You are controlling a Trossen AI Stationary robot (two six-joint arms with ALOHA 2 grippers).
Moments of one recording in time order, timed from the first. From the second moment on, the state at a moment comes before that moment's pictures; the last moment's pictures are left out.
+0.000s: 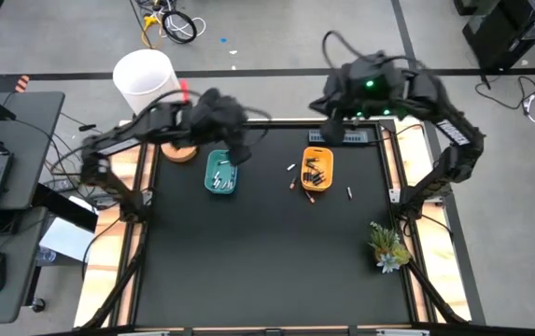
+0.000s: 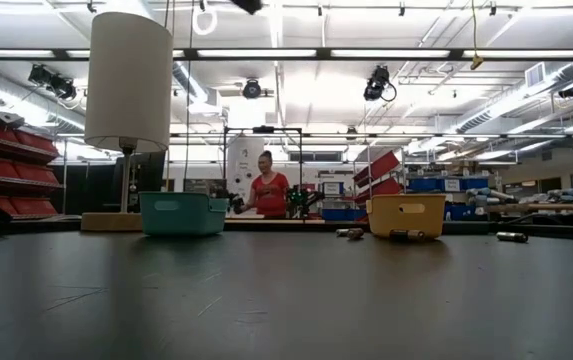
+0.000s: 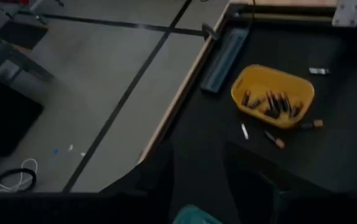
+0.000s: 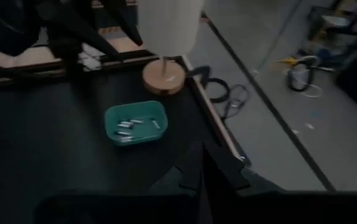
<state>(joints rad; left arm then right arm) 0.14 1.59 2.00 -1.14 -0.49 -0.03 -0.30 1.56 2.19 -1.21 0.11 -0.06</state>
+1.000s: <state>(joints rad) -0.09 0.90 1.03 -0.86 -0.58 -0.70 -0.33 1.90 1.44 -0.86 -0.04 -0.31</state>
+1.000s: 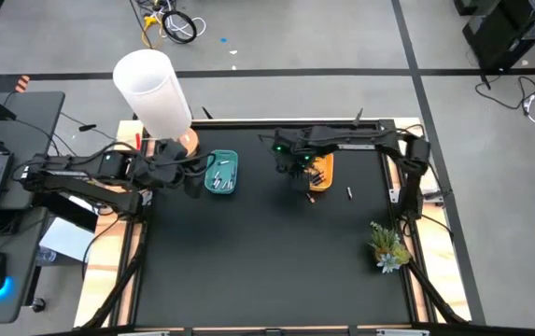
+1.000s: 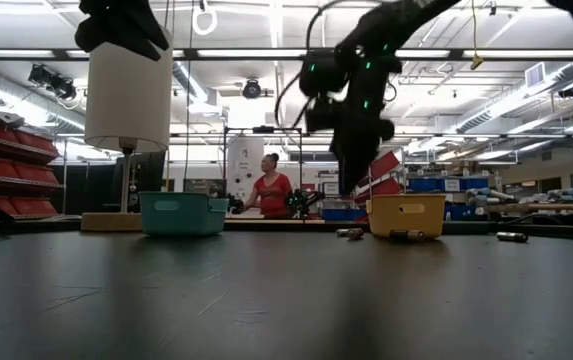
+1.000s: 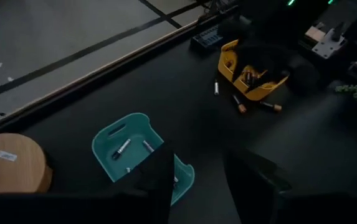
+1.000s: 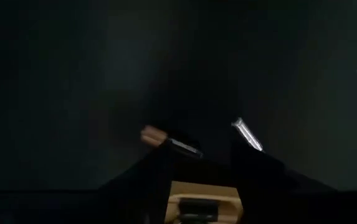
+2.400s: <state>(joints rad) -0.14 0.90 1.03 -0.86 -0.60 -0.79 -0.46 2.07 1.40 -0.69 -0.08 -0.61</state>
